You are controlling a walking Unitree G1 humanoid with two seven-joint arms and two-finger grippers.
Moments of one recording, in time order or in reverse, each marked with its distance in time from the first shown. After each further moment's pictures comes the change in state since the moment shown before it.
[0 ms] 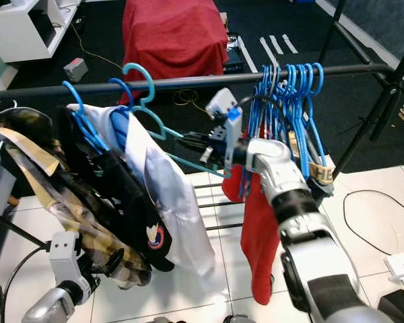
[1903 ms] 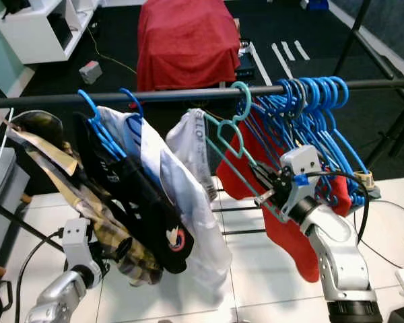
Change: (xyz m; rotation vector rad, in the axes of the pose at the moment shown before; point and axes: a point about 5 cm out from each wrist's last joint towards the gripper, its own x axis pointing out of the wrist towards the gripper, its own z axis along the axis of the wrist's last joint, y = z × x) left arm 0.032 -0.010 0.009 -0.026 0.018 -0.010; right arm -0.131 0.050 -0.048 -0.094 0.007 -0.673
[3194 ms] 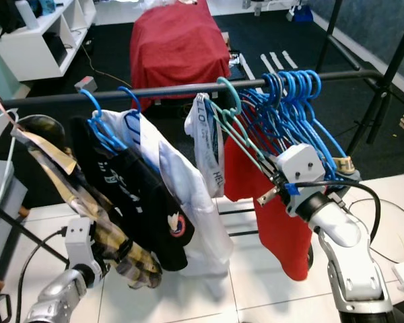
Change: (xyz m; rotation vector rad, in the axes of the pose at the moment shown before) left arm 0.006 0.007 0.009 0.060 0.002 0.003; right arm -0.004 0.006 0.033 -0.240 -0.060 -0.033
